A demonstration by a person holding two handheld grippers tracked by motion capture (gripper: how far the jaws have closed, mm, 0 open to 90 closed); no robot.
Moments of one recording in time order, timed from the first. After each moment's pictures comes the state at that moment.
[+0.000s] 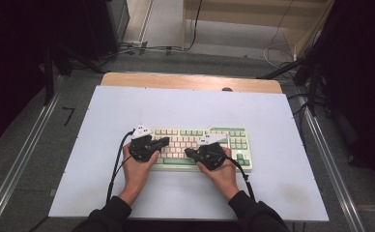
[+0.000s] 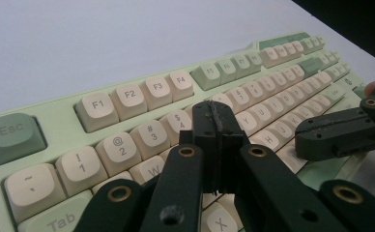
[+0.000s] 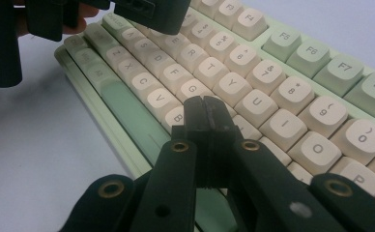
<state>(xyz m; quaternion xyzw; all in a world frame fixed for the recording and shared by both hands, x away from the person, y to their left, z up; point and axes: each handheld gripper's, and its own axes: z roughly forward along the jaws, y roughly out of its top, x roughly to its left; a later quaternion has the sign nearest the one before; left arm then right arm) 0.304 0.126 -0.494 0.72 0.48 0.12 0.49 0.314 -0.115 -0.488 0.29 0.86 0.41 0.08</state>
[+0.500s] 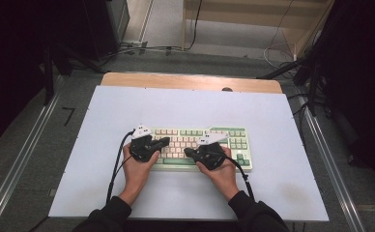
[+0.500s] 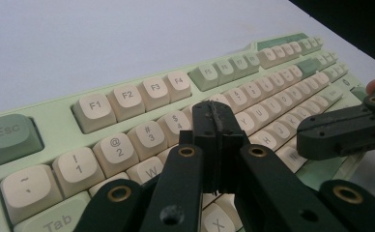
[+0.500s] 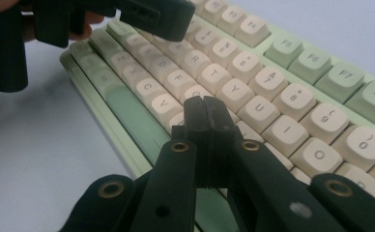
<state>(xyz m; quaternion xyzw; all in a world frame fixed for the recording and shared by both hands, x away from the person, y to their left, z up) 0.304 0.126 -0.494 0.72 0.47 0.12 0.49 0.314 -0.114 -0.485 0.29 0.86 0.42 0.08</state>
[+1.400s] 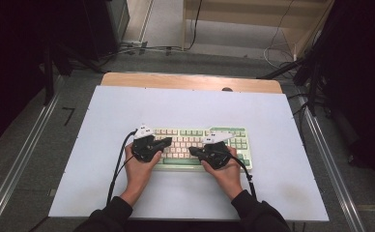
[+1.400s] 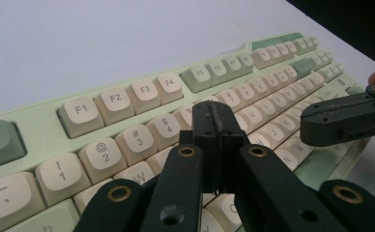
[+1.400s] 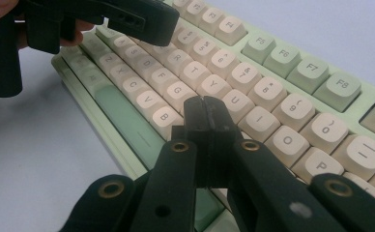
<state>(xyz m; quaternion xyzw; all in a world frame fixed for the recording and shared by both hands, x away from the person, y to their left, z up) 0.305 0.120 -0.493 0.72 0.47 0.12 0.49 0.315 -0.128 -0.482 0.31 0.85 0.42 0.08</state>
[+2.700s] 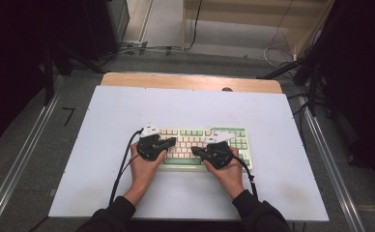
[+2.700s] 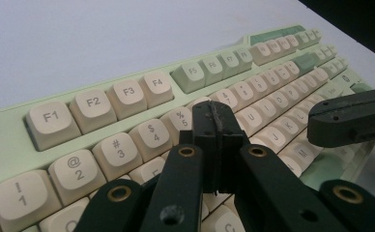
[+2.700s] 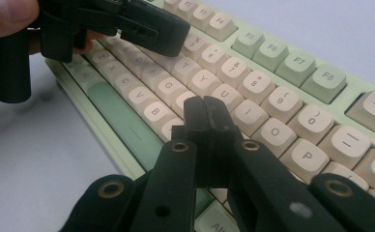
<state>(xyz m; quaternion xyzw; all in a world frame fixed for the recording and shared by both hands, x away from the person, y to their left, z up) 0.313 0.107 -0.498 0.73 0.47 0.11 0.49 0.316 -0.134 -0.482 0.31 0.85 0.42 0.08</state>
